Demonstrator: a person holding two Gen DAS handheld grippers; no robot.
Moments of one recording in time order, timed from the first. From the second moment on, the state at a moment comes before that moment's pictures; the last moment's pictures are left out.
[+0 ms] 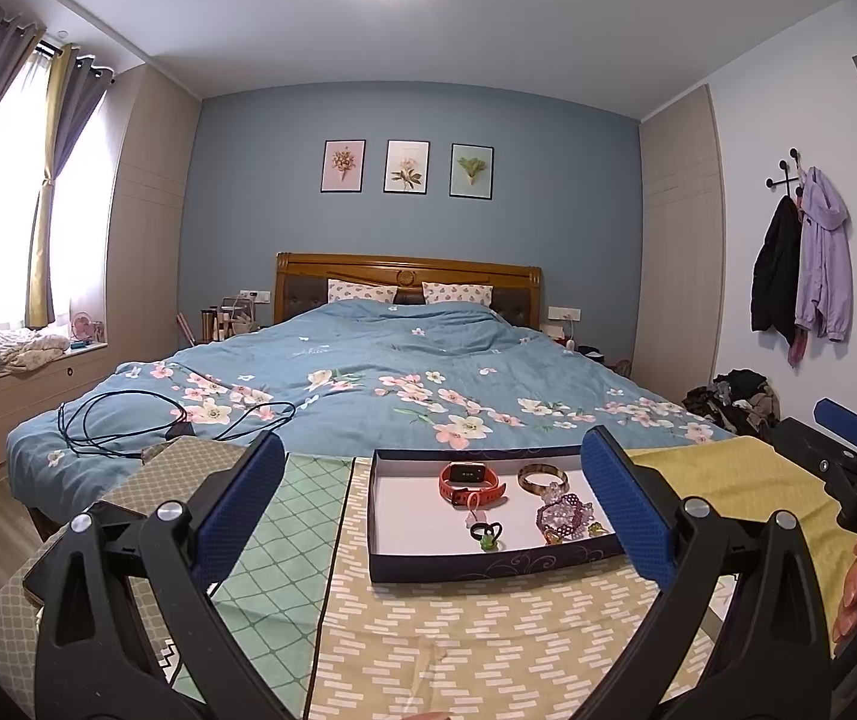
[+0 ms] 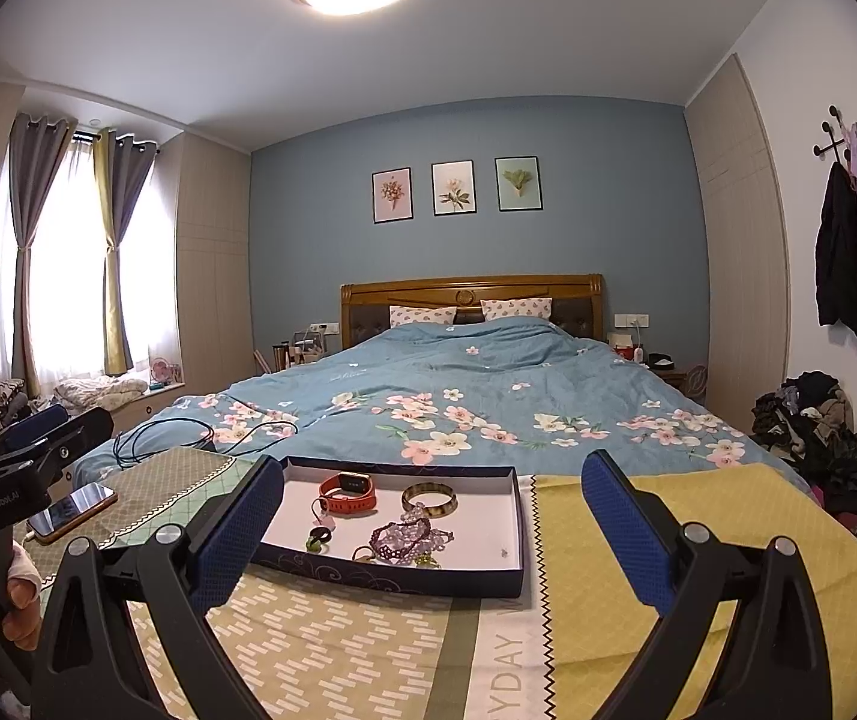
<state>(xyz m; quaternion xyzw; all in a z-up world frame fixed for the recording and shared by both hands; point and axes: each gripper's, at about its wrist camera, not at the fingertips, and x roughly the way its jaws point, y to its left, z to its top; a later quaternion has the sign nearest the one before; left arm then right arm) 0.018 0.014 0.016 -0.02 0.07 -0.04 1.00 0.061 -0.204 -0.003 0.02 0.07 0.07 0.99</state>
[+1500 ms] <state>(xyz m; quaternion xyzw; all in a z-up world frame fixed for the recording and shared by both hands) 0.016 0.015 0.013 -0.02 0.07 -0.04 1.00 0.062 -0.200 -0.003 0.02 0.08 0.07 0.99</state>
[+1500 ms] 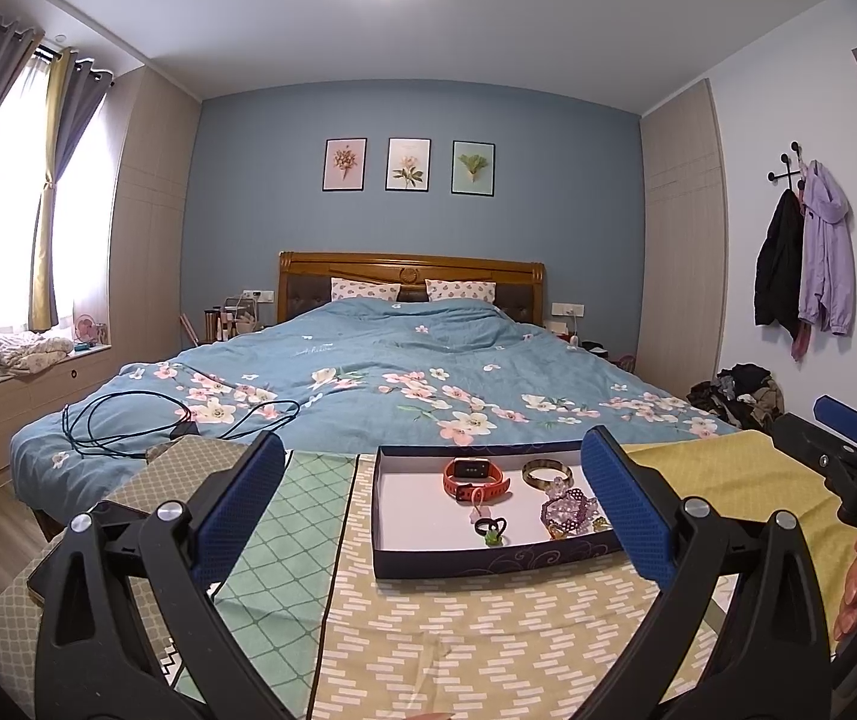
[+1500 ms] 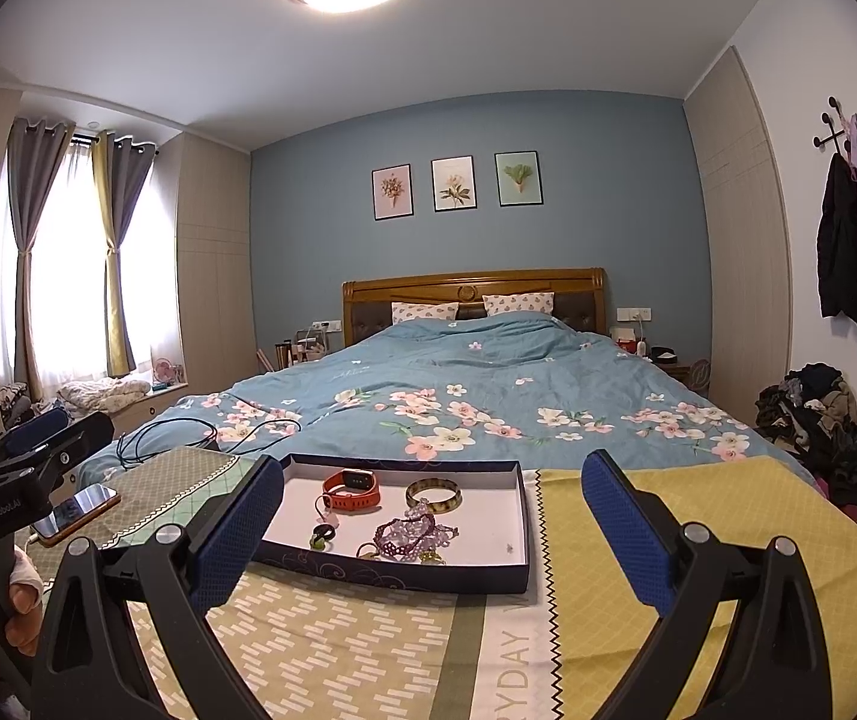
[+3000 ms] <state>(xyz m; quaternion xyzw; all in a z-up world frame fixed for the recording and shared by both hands) 0.021 0.018 0.005 -0.01 0.09 -0.04 1.00 0.069 -0.208 -0.010 0.02 0.09 0.07 0.99</state>
